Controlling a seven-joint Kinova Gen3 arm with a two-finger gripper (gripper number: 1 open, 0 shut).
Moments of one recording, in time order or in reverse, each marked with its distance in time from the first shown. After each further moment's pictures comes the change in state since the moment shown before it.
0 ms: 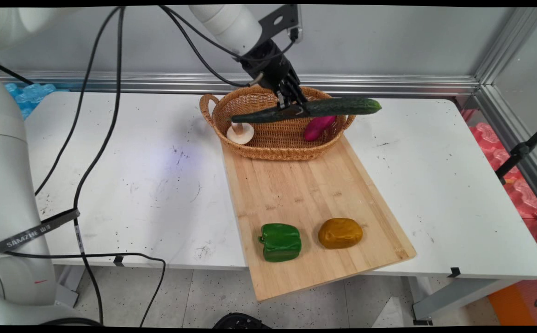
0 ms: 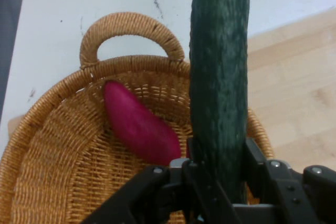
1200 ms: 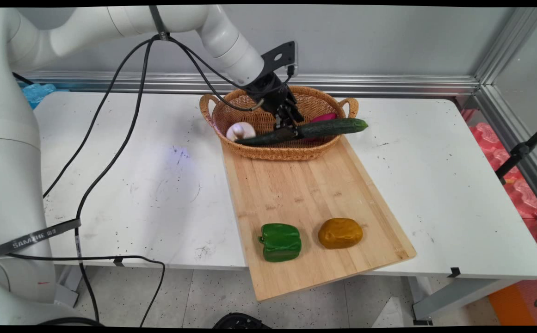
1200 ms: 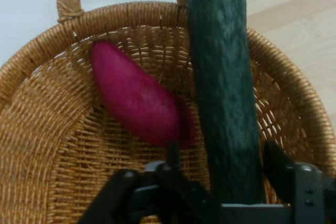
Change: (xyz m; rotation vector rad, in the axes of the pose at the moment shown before) arm -0.047 -0.022 0.068 -0.041 -0.010 0.021
